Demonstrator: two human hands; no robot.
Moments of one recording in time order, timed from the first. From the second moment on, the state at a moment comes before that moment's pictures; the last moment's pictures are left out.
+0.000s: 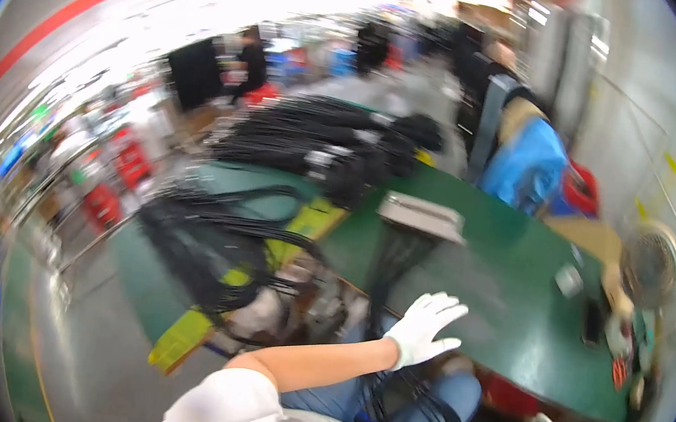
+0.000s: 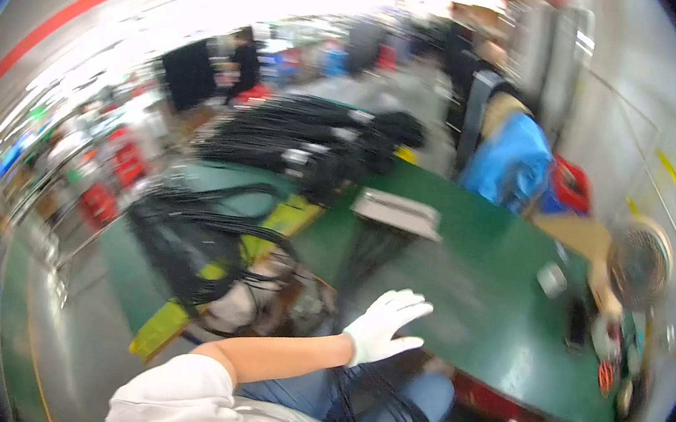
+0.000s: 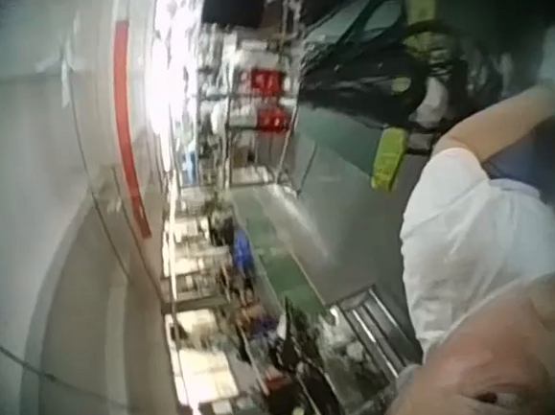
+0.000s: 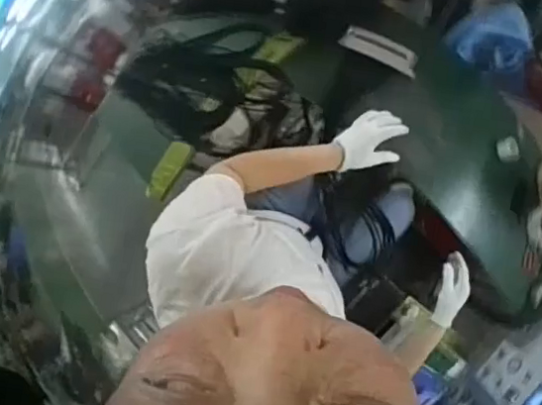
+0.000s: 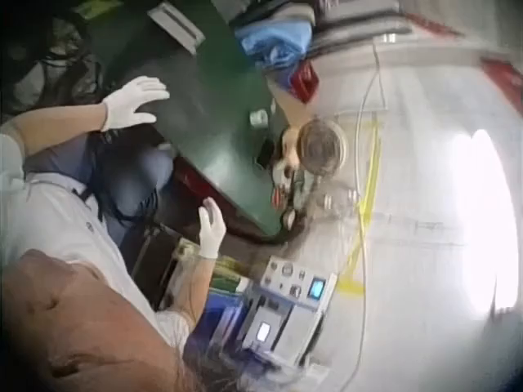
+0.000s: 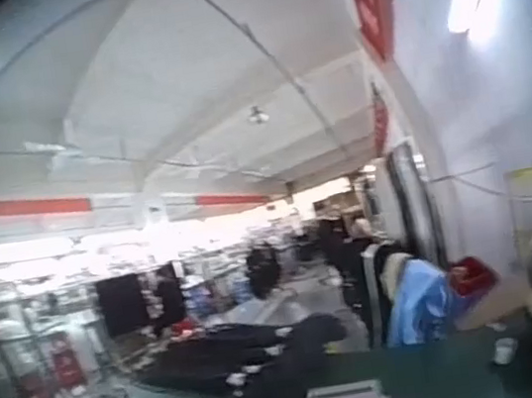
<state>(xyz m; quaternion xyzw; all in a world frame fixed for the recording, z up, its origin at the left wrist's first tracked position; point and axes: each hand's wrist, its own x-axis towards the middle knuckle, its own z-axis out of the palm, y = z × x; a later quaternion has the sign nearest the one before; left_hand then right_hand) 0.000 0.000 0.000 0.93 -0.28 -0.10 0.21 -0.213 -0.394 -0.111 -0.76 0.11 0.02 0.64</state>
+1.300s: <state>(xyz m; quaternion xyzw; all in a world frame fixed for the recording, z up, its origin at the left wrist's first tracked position) 0.032 -0.044 -0.136 0.77 0.01 0.07 0.64 0.156 -0.317 -0.020 -0.92 0.05 0.15 0.36</state>
